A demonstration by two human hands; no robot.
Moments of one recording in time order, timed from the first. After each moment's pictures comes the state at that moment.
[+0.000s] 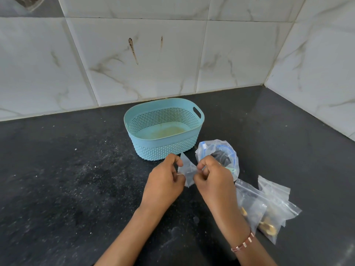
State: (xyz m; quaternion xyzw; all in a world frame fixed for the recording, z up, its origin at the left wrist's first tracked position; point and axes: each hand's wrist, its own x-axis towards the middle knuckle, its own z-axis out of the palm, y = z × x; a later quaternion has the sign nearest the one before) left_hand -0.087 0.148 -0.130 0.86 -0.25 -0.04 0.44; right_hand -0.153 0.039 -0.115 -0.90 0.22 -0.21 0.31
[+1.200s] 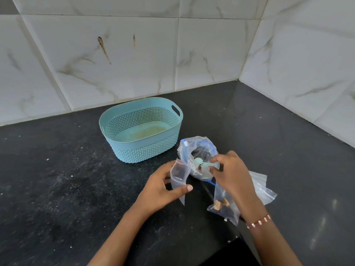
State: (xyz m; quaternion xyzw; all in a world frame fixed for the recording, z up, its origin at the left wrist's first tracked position) left_hand -0.085 0.135 -0.161 0.69 -0.35 -0.23 0.58; right_hand -0.176 -0.034 -0.121 -0.92 0.32 -0.13 0.19
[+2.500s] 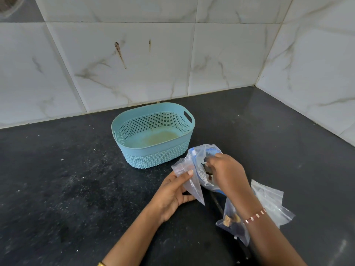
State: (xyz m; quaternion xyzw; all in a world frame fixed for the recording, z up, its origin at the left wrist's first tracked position) left_hand -0.077 0.111 -0.162 0.45 -0.10 -0.46 0.76; right_hand -0.129 -0.048 -0.131 -0.98 0.16 -0.08 0.04
